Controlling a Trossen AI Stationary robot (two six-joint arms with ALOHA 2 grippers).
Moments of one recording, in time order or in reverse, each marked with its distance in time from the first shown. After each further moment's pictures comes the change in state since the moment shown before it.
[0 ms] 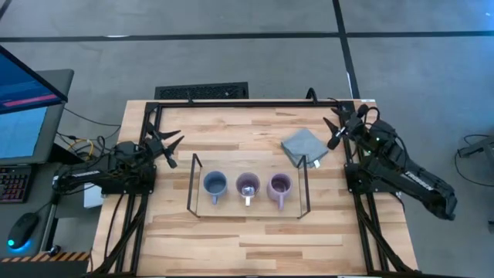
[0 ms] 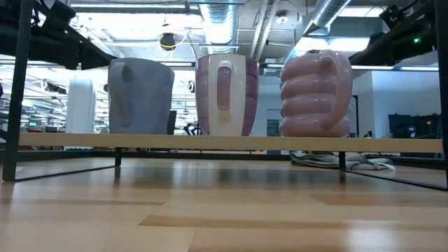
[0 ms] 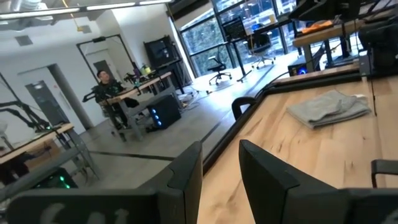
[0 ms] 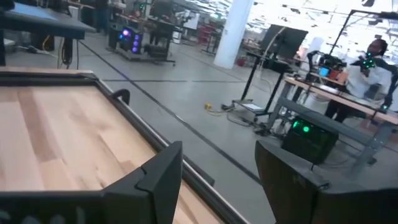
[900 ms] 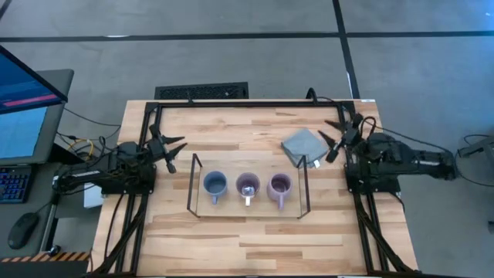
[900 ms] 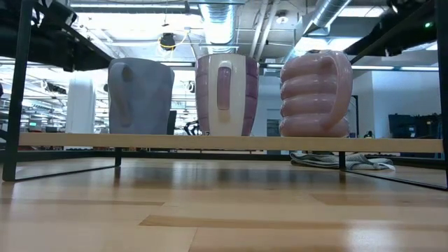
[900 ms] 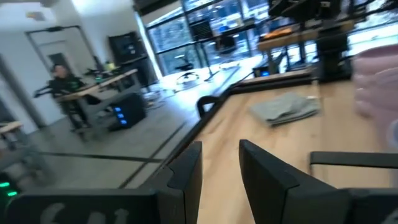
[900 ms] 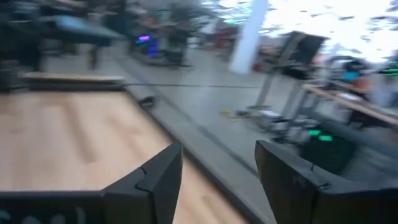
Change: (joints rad) left arm 0.000 0.000 0.001 -0.055 0.143 -0.092; right arm 0.617 0.021 0.044 -0.068 0.478 0.067
